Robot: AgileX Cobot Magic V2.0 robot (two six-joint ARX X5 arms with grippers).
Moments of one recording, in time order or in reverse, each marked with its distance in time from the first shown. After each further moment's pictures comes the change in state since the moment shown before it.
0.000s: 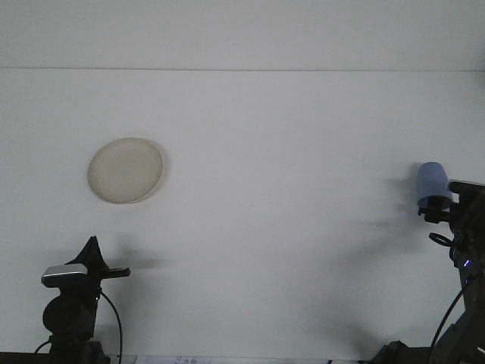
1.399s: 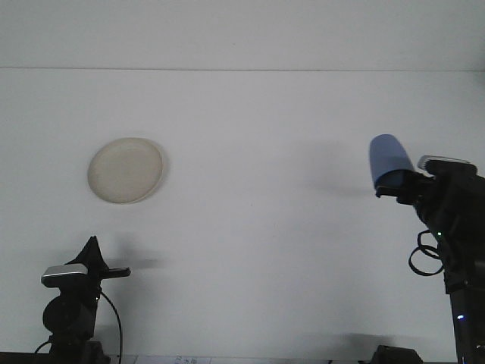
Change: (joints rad) left arm 0.000 0.000 0.000 0.000 0.000 0.000; right arm 0.464 -0.433 0.314 -0.599 -0.062 0.368
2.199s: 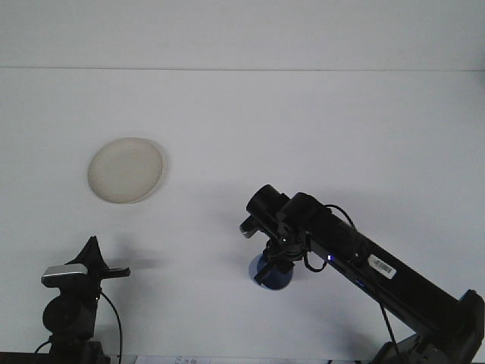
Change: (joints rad) left arm 0.000 0.000 0.000 0.000 0.000 0.000; right arm 0.895 0.589 0.320 -0.735 0.135 -0.054
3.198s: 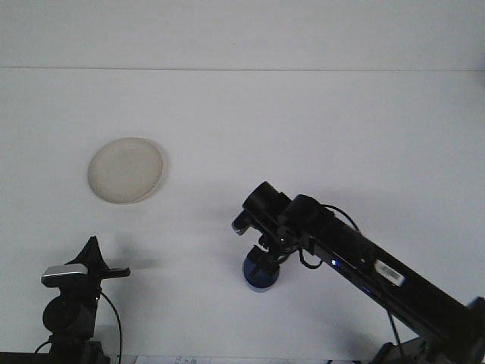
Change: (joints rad) left arm 0.000 0.000 0.000 0.000 0.000 0.000; right arm 0.014 -0.048 0.019 0.109 0.000 -0.063
